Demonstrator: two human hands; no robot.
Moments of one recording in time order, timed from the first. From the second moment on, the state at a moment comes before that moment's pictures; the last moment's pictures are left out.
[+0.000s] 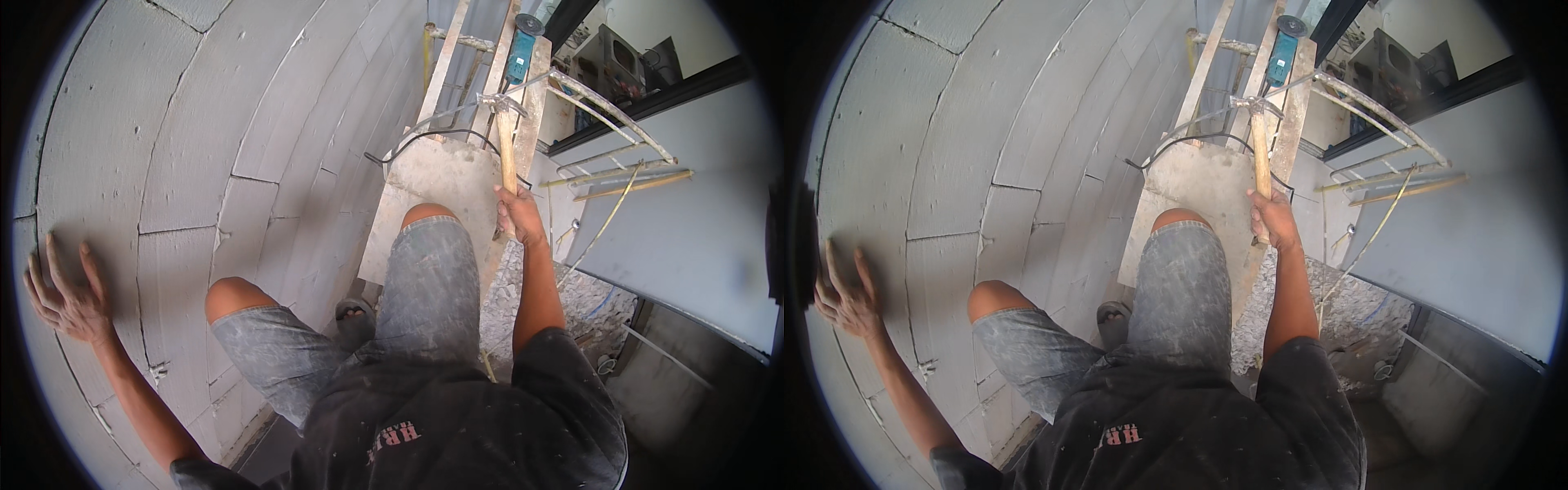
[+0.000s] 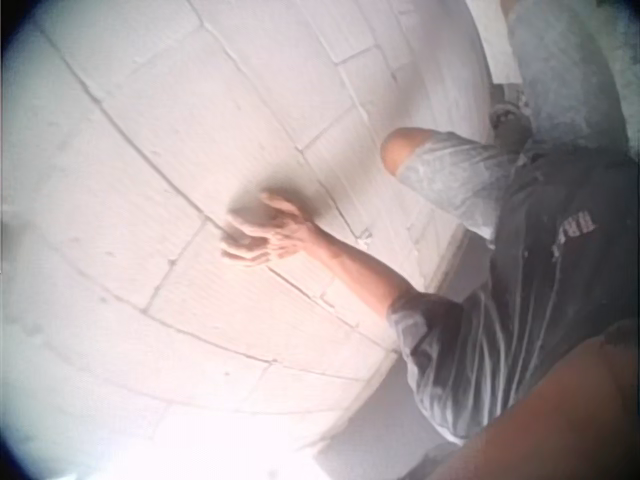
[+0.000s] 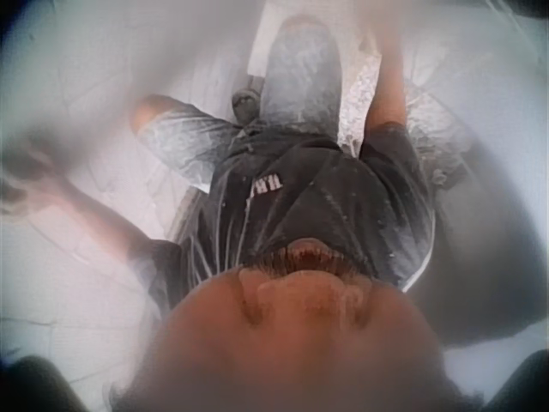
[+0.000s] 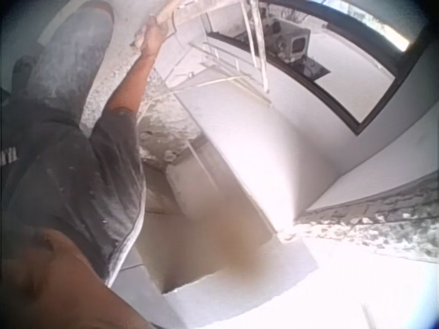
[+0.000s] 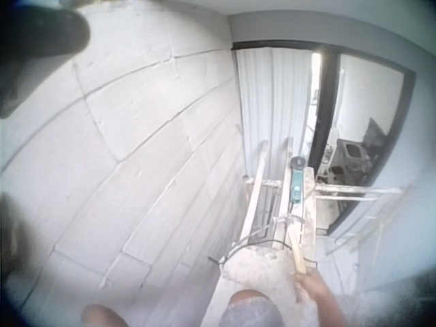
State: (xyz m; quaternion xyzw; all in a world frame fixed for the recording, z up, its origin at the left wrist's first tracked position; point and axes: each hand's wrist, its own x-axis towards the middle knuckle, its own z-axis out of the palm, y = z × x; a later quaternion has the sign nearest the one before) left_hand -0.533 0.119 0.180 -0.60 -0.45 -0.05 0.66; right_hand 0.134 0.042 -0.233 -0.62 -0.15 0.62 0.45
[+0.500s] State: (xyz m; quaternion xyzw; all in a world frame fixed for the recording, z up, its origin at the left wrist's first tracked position) left_hand -0.495 0.109 0.184 -0.67 -0.43 -0.12 0.60; right_hand 0.122 -0.014 -0.221 -0.70 -0.23 0.63 0.24
